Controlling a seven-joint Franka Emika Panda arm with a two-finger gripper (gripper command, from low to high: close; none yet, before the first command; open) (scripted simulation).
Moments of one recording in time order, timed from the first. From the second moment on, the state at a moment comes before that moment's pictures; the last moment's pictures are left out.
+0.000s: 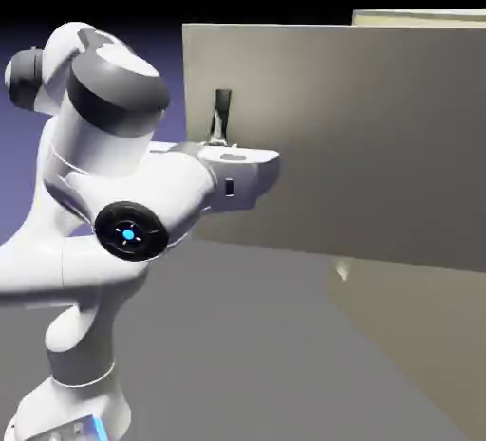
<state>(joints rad) 1.37 0.74 -2.89 -2.60 1.29 0.61 -1.32</state>
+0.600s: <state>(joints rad) 1.42 0.10 -2.89 -2.01 0.88 0.51 -1.56</state>
